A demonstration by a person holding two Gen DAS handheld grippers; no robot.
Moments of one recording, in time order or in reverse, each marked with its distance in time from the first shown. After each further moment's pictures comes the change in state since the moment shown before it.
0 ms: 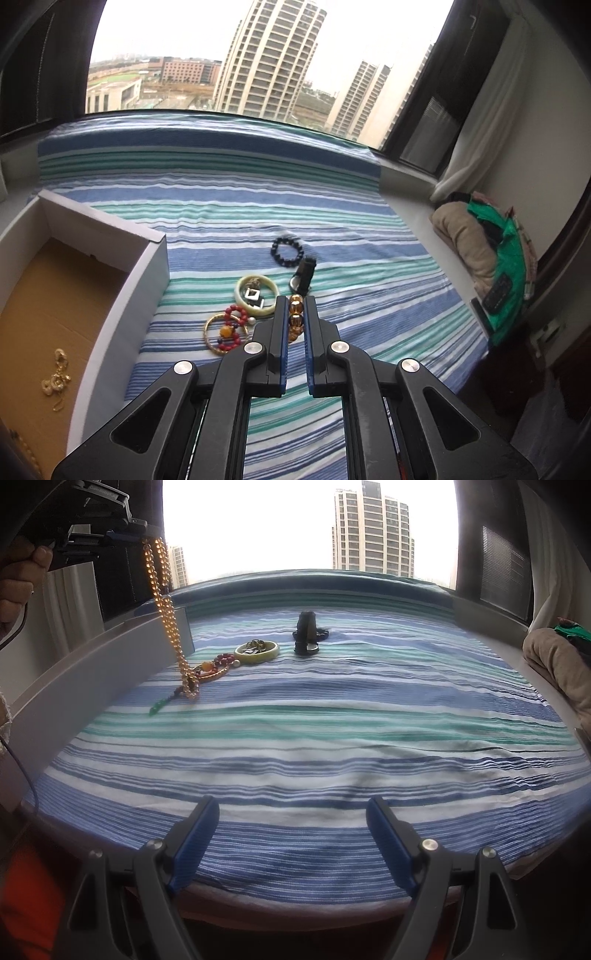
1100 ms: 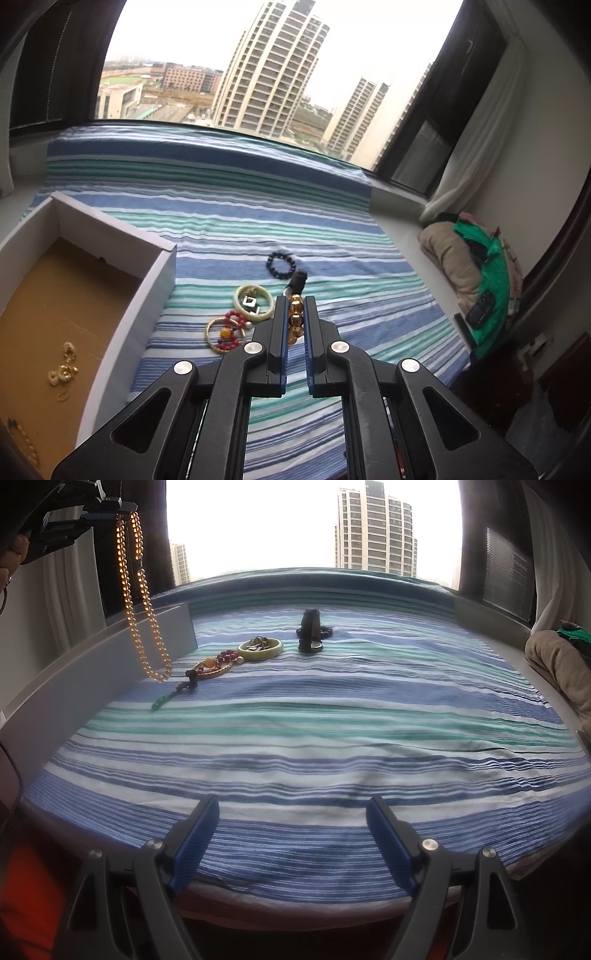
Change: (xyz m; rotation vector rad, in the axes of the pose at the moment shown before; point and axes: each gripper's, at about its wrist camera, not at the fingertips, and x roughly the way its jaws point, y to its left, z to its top) left arm -0.040 0.007 0.000 -0.037 -0.061 -0.040; right arm 0.000 0.005 -0.001 -0.012 0.005 0.000
